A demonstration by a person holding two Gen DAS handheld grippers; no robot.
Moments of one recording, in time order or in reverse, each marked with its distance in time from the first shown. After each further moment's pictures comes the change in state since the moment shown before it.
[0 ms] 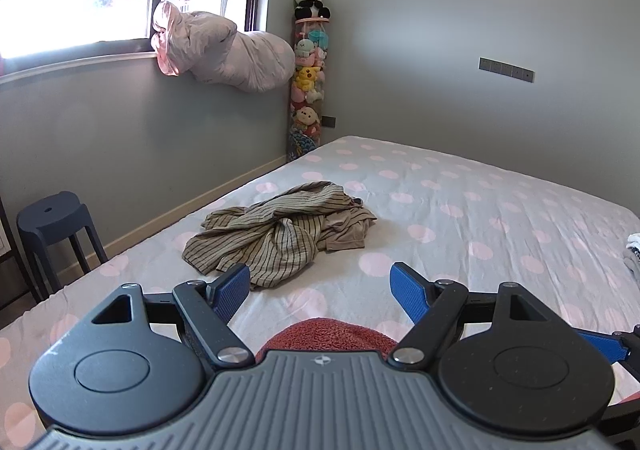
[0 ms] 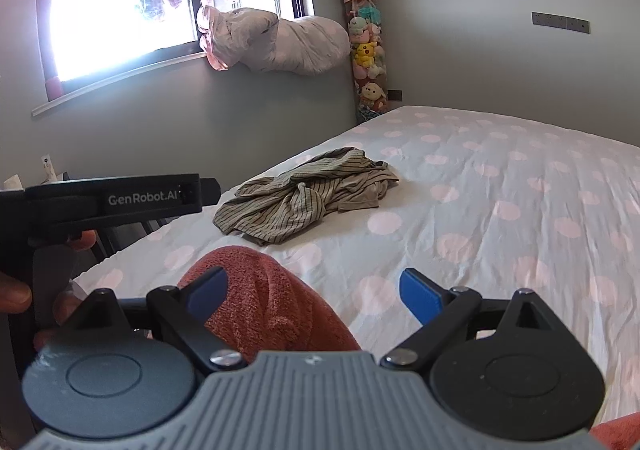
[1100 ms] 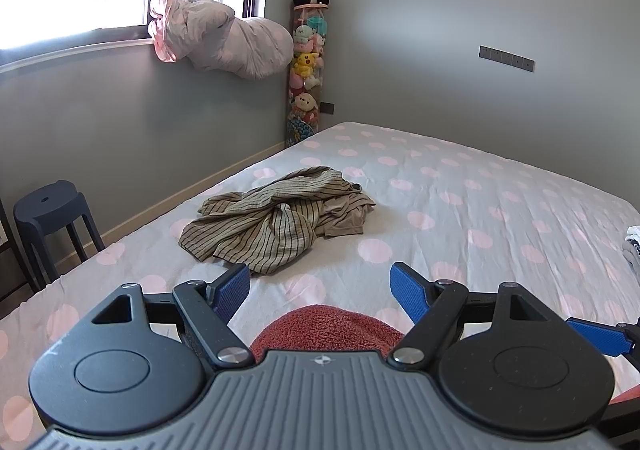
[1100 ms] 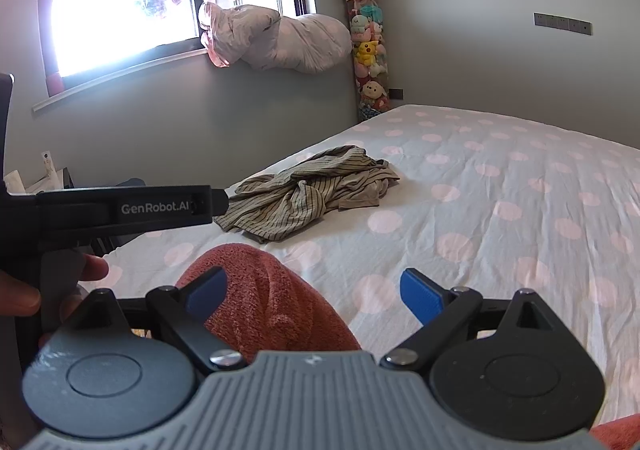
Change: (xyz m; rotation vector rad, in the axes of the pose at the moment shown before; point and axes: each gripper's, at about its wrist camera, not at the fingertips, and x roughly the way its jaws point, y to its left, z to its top) left arm 0.010 -0.002 -0.004 0.005 0.037 0.001; right arm 0.003 0.000 0.000 -0.018 0.008 -0.004
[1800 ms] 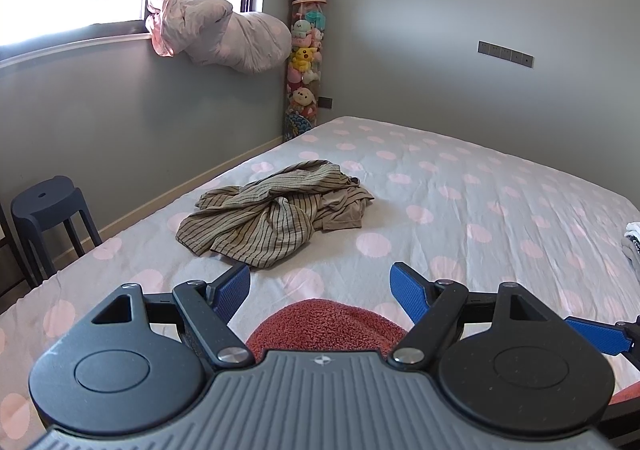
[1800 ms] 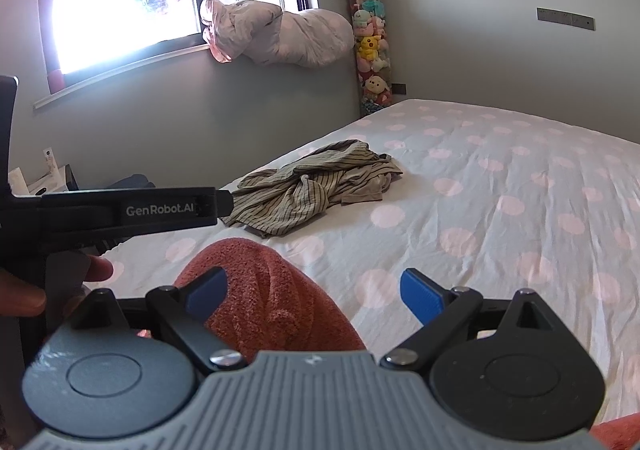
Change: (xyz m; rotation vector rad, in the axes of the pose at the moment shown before) left arm 0.005 0.001 -0.003 0.001 0.020 -0.009; right arm 0.006 -0.003 -0.004 0.003 0.016 0.014
